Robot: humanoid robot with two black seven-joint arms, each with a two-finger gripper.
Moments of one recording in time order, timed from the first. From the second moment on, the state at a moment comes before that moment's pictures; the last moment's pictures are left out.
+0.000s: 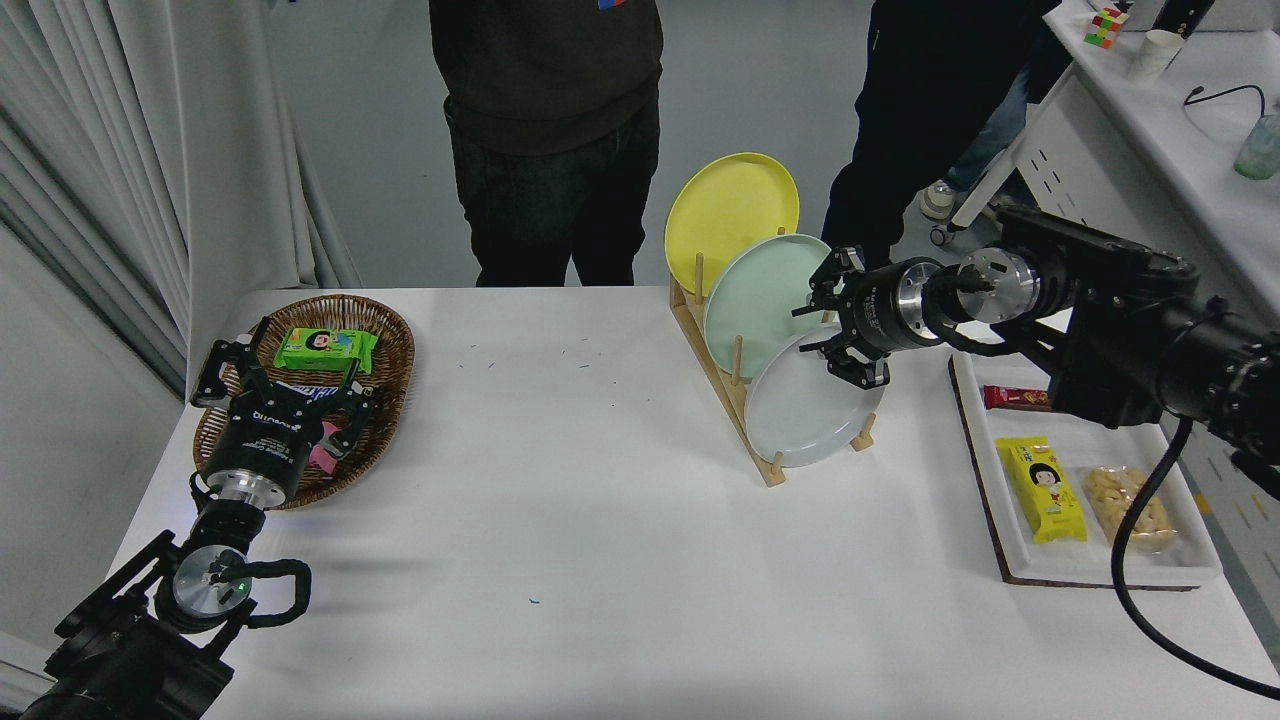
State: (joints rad) left arm -0.40 0.28 -1.19 -0.64 0.14 -0.56 -0.39; right arm 1.35 -0.24 -0.22 0.59 0.46 0.11 -0.47
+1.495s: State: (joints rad) left arm -0.40 0.28 -1.19 -0.64 0.14 -0.56 -0.39; right arm 1.35 -0.28 -0.22 0.60 0.46 0.13 -0.47
